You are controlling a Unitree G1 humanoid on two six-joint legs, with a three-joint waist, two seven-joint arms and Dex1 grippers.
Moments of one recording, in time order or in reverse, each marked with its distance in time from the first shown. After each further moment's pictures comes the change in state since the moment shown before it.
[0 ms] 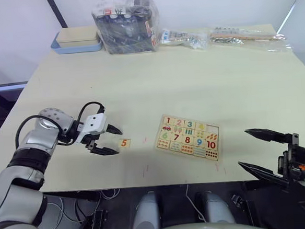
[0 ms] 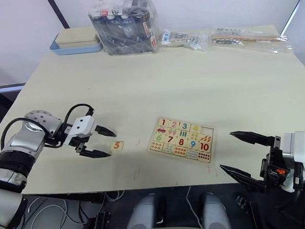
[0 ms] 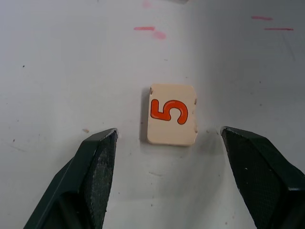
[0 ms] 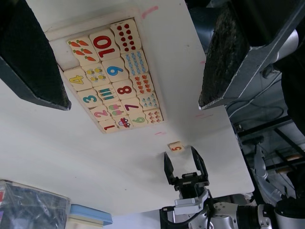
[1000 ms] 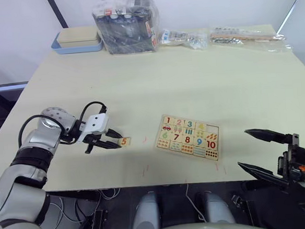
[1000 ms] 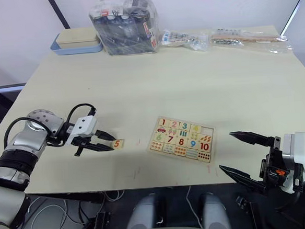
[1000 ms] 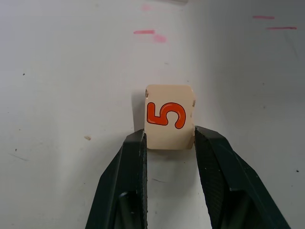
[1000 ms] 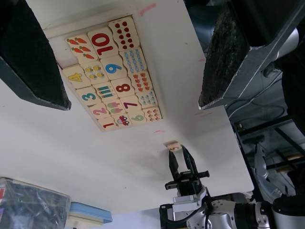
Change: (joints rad) left arm -0.016 -0.011 0.003 -0.008 0.016 0.011 -0.001; right arm 0.010 0.006 -0.002 -0.012 0.005 -0.006 -0.016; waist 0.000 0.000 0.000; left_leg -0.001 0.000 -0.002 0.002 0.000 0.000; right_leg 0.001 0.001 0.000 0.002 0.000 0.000
